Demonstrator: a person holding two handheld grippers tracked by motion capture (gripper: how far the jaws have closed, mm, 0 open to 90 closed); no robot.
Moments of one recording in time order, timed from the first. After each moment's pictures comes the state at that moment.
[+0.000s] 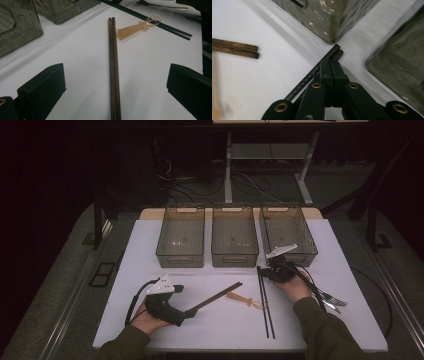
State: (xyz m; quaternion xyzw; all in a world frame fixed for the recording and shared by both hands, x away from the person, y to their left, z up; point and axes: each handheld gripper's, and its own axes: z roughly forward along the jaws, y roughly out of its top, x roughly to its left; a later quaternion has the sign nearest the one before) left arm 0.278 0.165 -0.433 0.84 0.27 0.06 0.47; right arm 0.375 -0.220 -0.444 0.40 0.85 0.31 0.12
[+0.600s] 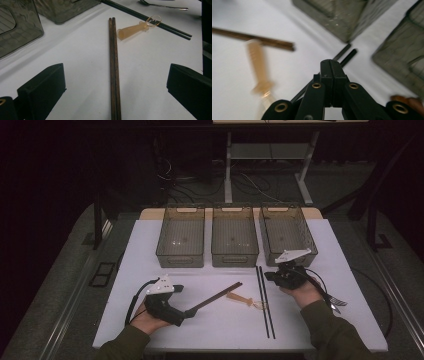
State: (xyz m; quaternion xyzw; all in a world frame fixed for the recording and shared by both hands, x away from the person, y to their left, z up) left arm 0.277 0.166 -0.433 0.84 0.27 0.06 0.47; right arm 0.334 -0.234 -0.413 0.38 0.85 0.35 0.12
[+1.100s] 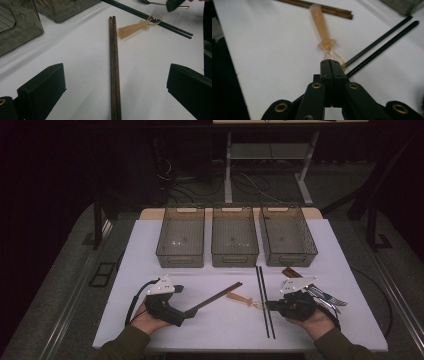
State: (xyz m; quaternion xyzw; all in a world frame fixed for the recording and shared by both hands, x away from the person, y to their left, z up) left arm 0.277 0.165 -0.433 0.84 0.27 0.06 0.47; right arm 0.260 -0.235 -0.418 0.31 0.88 0.36 0.06
